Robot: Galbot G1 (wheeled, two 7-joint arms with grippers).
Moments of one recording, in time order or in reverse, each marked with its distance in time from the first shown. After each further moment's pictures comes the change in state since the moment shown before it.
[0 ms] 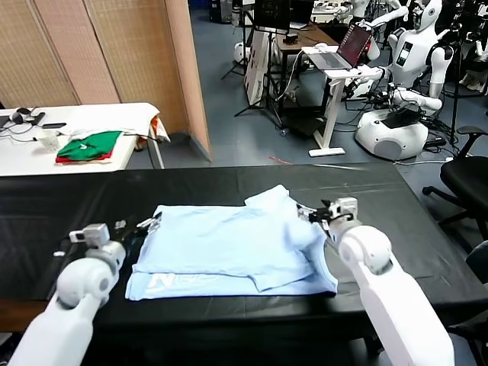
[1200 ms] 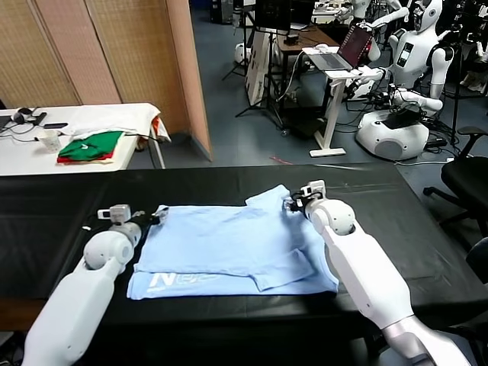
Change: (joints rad) left arm -0.162 -0.014 0.111 0.229 0.061 0.002 0.055; right arm 0.125 0.056 -0.108 -0.209 -0.020 0.001 -0.039
